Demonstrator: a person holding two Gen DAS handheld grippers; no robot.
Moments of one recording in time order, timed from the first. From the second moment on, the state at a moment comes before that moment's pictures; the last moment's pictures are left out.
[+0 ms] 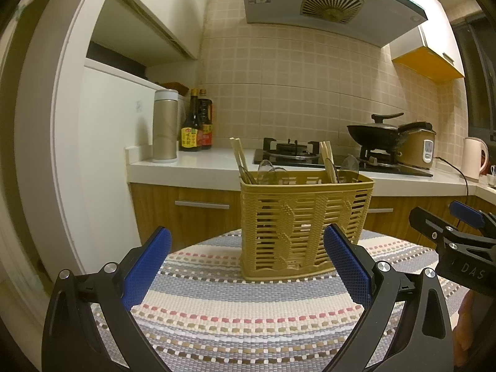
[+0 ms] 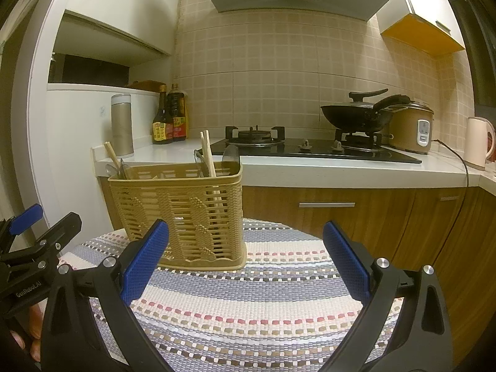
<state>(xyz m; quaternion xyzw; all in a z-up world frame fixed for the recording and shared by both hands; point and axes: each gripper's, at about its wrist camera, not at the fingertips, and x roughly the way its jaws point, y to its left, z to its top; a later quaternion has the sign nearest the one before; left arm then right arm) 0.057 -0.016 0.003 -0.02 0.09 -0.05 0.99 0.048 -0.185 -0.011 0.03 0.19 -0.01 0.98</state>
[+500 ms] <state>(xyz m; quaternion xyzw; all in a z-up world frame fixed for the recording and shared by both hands) 0.057 -0.012 0.004 -0.02 0.09 -0.05 0.99 0.048 -0.185 -0.013 0.03 0.19 -0.01 0.98</state>
